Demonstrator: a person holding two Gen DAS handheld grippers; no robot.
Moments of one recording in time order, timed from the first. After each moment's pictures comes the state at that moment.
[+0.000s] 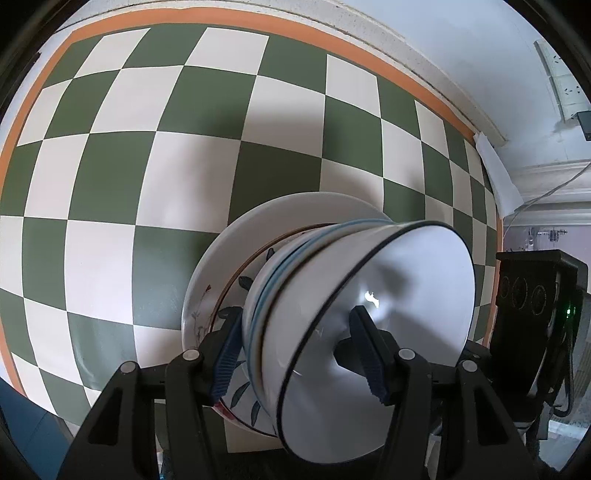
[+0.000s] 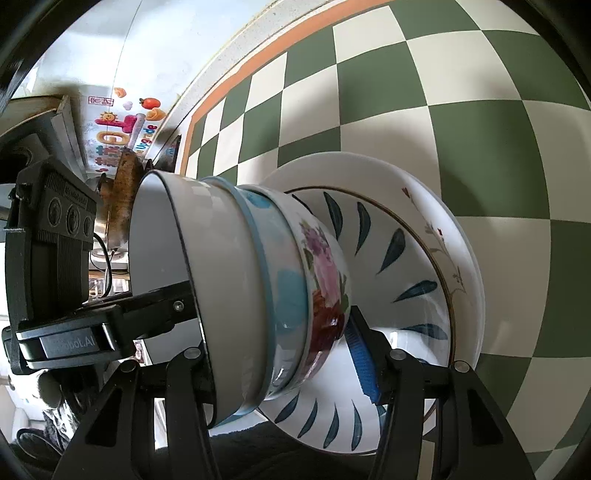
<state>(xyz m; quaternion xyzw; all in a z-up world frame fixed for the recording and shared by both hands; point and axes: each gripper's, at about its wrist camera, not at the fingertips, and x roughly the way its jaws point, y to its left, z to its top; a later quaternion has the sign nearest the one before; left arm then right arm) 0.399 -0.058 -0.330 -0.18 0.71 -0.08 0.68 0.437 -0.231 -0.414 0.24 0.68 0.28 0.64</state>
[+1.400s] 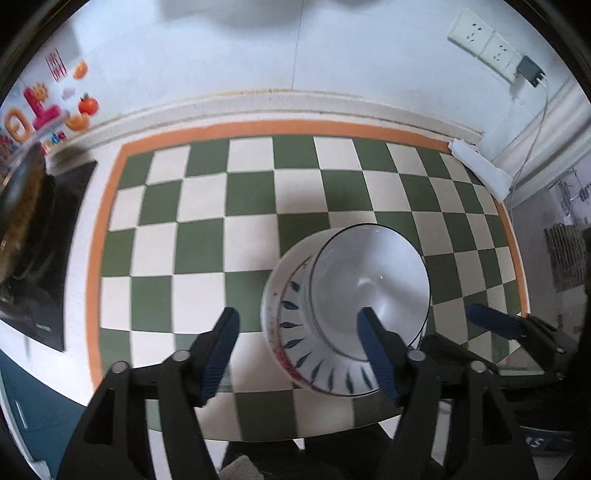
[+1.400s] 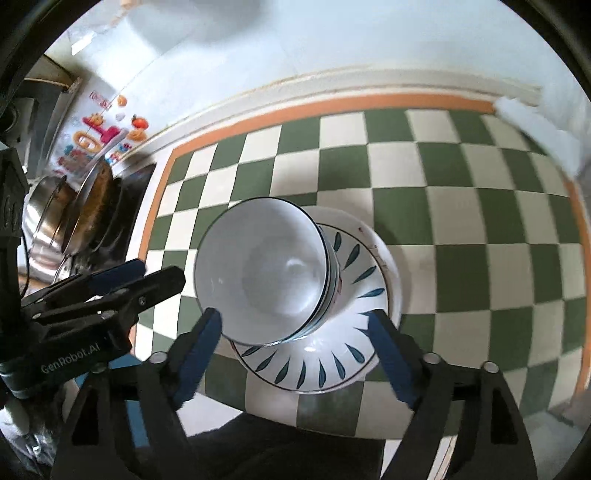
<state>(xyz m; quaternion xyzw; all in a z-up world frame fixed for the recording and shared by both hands) 0.341 -0.050 -0.221 -0.02 0.59 -0.06 0.81 0.367 -0.224 -0.266 0.11 0.60 0.13 0.78</state>
